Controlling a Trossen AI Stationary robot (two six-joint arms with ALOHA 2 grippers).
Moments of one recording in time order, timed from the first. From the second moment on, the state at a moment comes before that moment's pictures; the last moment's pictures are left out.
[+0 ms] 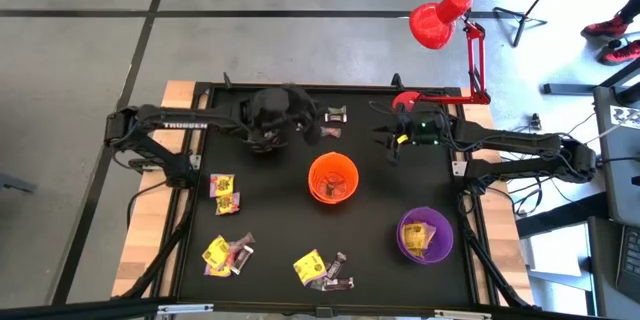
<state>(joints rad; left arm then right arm) 0.23 1.45 1.10 0.01 -0.30 -0.25 -0.35 1.04 0.60 -0.05 -0.13 -0.12</state>
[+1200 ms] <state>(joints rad) 0.47 1.73 1.10 -0.25 -0.07 0.09 -0.35 1.04 0.60 -0.05 -0.15 0.02</state>
